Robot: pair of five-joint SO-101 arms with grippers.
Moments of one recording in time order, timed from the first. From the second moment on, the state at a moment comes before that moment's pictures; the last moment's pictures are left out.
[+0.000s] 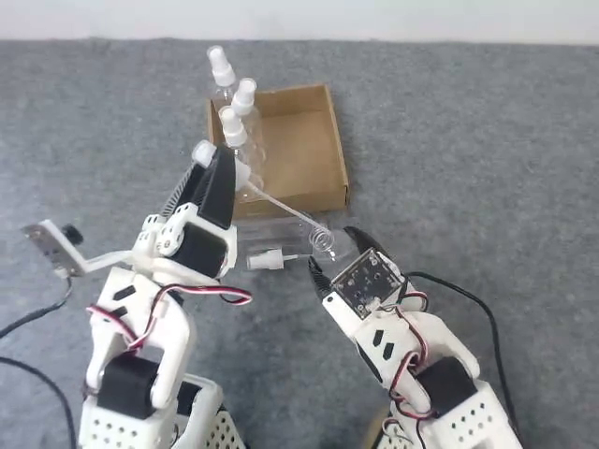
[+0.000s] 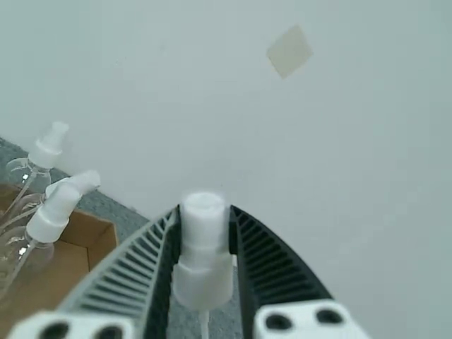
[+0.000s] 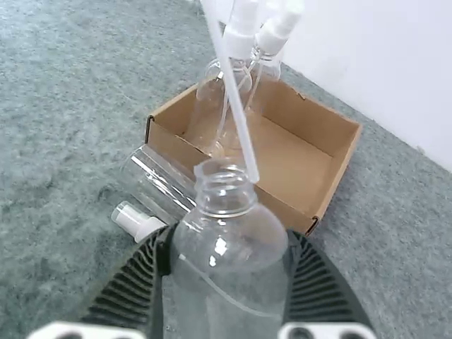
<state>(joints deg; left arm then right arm) 9.3 -85.8 64.4 33.5 49.7 -35.7 -92.6 83.3 41.8 15.2</state>
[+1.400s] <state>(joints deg) 13.5 -86.1 66.2 40.4 49.7 -35.9 -92.6 83.3 41.8 15.3</state>
